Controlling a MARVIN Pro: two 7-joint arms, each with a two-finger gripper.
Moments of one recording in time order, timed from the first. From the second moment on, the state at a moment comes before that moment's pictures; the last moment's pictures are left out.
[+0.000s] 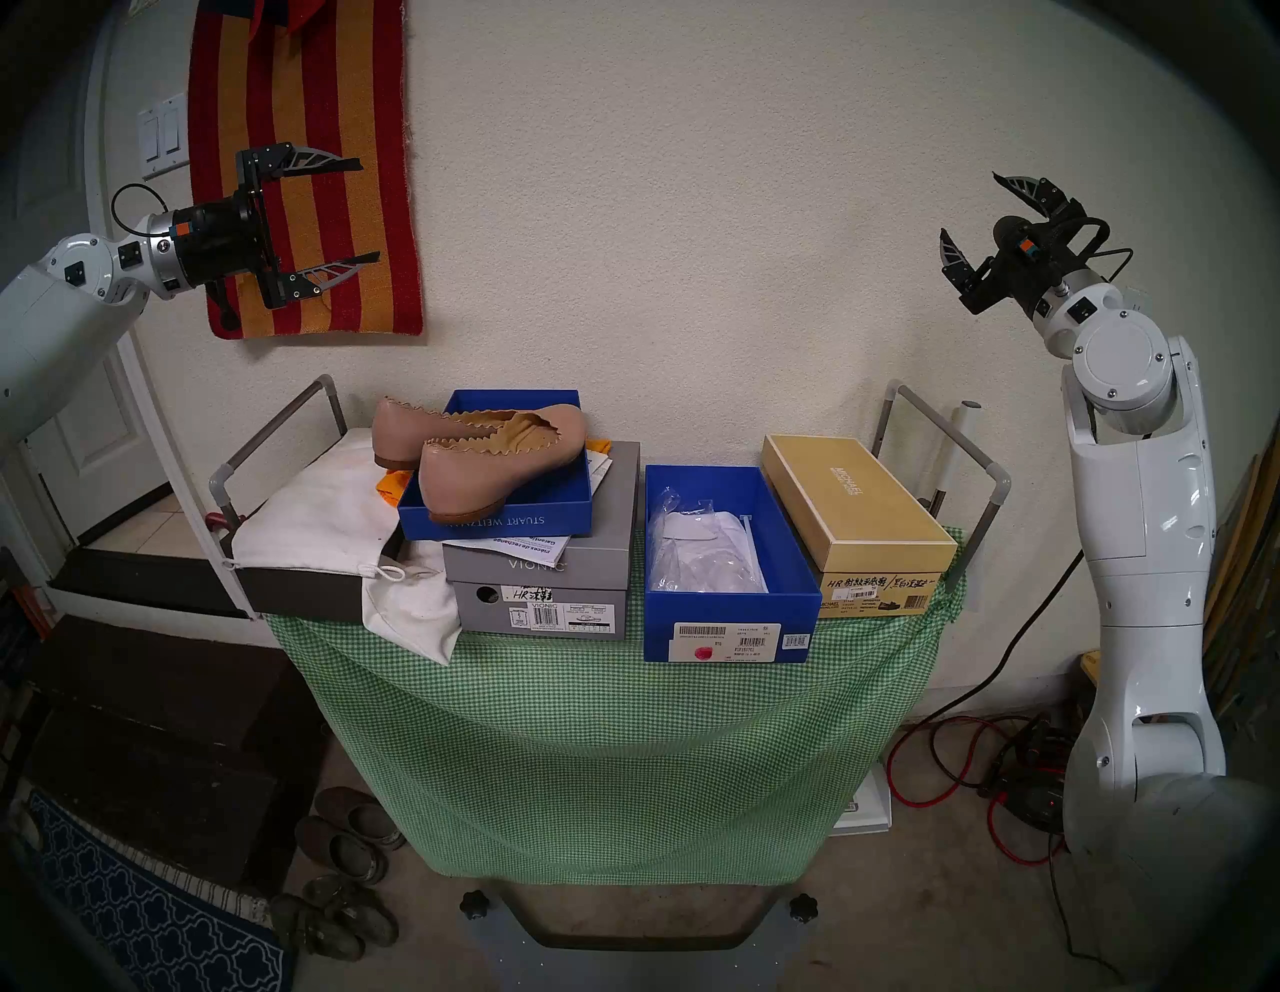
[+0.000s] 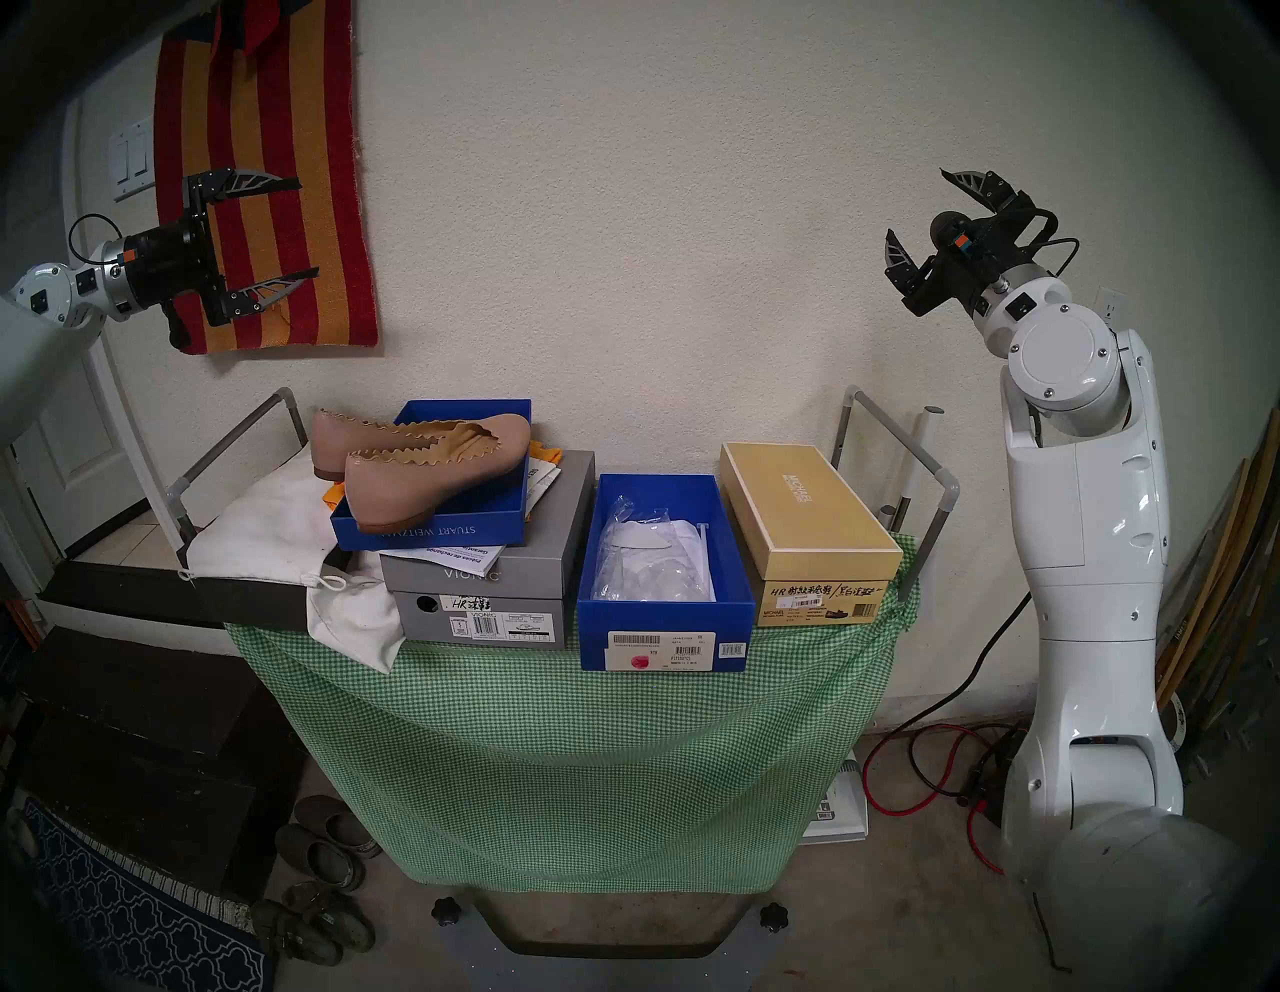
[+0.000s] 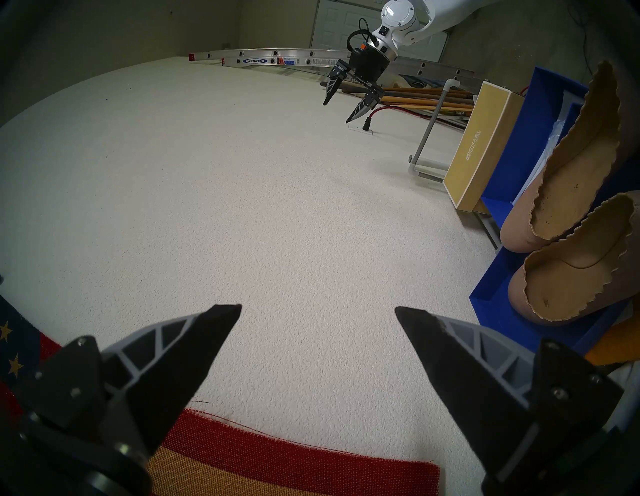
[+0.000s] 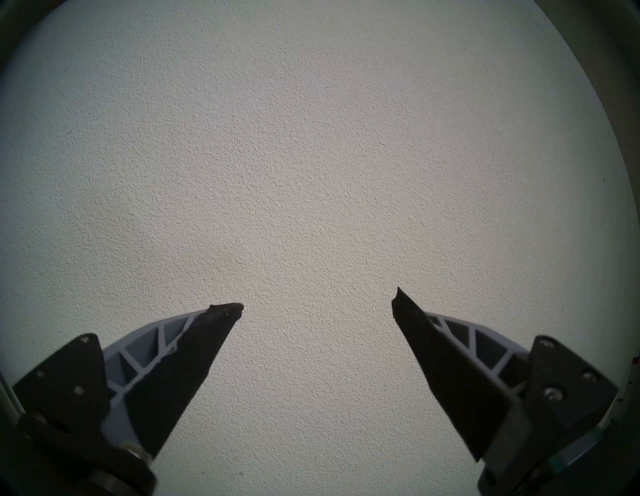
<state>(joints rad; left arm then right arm) -0.09 -0.47 -0.20 -0.94 -0.75 -0.96 -0.86 -0.89 -1.06 1.68 -1.66 -0.52 0.04 0.44</state>
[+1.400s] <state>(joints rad) -0.09 -0.47 -0.20 -0.94 -0.75 -0.96 -0.86 -1.07 -1.16 1.13 -2.15 -0.60 0.16 0.81</state>
